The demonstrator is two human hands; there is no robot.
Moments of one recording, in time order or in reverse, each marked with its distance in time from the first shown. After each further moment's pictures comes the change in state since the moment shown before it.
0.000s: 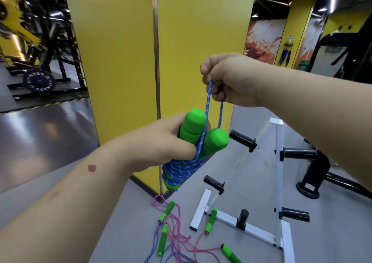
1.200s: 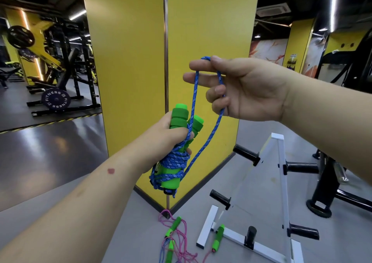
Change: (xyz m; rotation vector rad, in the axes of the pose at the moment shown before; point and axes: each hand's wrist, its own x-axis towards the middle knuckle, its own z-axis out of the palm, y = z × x) left_hand -0.012 0.015 -0.008 -0.134 0.379 -0.105; right_hand -0.070 -0.055 -0.004 0.535 -0.456 0.013
